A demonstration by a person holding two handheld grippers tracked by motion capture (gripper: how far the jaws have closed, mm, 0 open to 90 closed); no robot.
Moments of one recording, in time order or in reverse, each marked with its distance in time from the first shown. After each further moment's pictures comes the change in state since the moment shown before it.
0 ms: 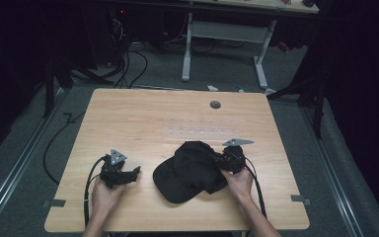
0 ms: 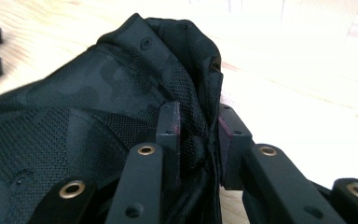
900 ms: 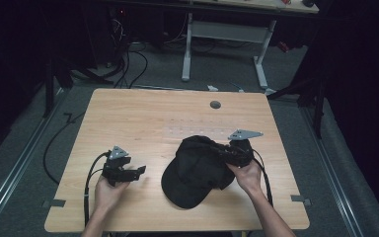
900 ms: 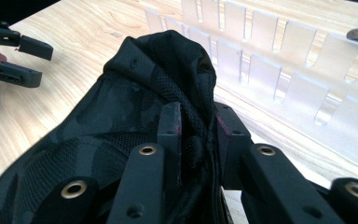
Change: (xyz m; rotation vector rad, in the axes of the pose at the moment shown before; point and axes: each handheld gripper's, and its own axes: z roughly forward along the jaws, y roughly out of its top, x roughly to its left) left arm -0.018 0.018 -0.007 0.068 -0.133 -0.098; right arm 0.009 0.033 -0.043 -0.071 0.049 -0.165
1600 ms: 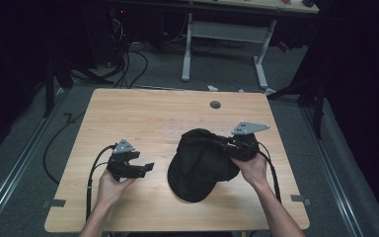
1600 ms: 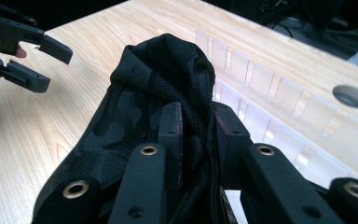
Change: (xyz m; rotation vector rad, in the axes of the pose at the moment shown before) left arm -0.042 0.024 -0.008 0.041 -0.139 0.023; right arm 0.004 0.028 -0.026 -0.066 0.027 -0.128
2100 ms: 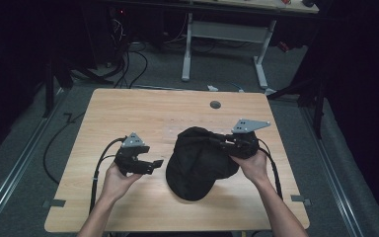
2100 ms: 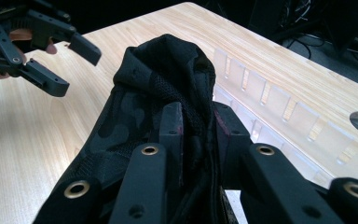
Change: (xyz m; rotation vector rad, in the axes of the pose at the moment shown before) left arm -0.034 0.016 0.009 0.043 -0.104 0.061; right arm 0.001 0.011 -0.004 -0.032 0.076 -0.055
